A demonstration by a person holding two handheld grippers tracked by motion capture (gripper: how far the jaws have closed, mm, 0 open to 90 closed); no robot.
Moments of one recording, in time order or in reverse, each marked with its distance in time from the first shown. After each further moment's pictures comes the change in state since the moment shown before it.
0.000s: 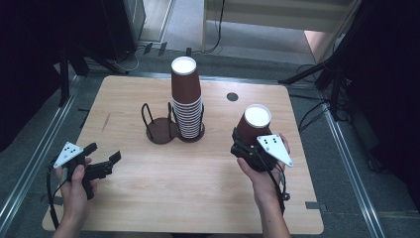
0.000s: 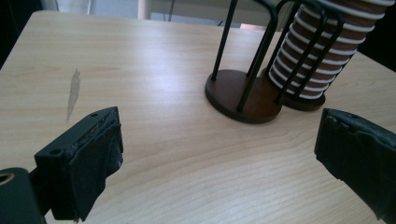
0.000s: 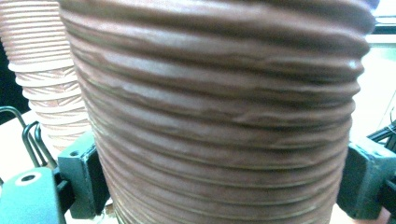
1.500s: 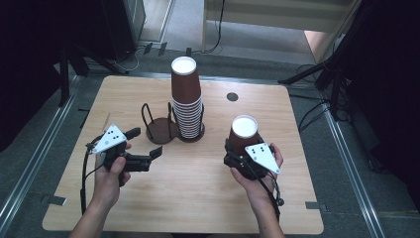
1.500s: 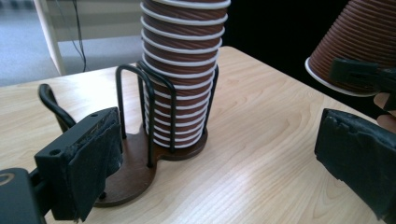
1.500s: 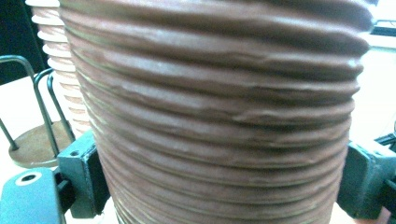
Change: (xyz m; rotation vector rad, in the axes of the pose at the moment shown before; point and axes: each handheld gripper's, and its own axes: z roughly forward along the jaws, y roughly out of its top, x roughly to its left) left arm -0.106 0.060 0.027 0.006 -0.300 0.179; right arm 0.014 -0.029 -0.001 0.044 0.035 -0.103
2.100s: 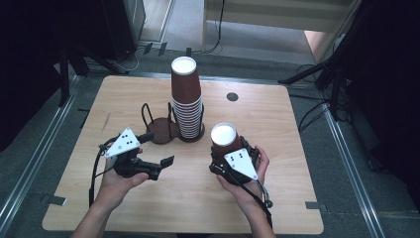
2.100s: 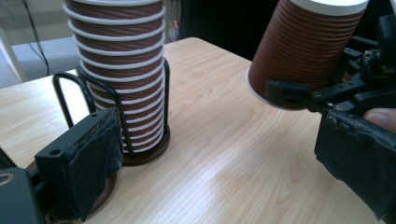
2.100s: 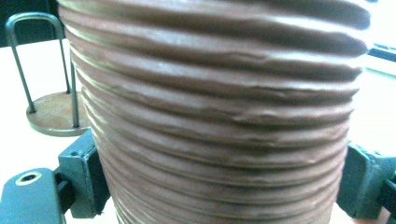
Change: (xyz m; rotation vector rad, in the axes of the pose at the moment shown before) left arm -0.026 0.006 0.009 0.049 -0.116 0.075; right arm 0.037 -0.014 0.003 0.010 0.032 -0.171
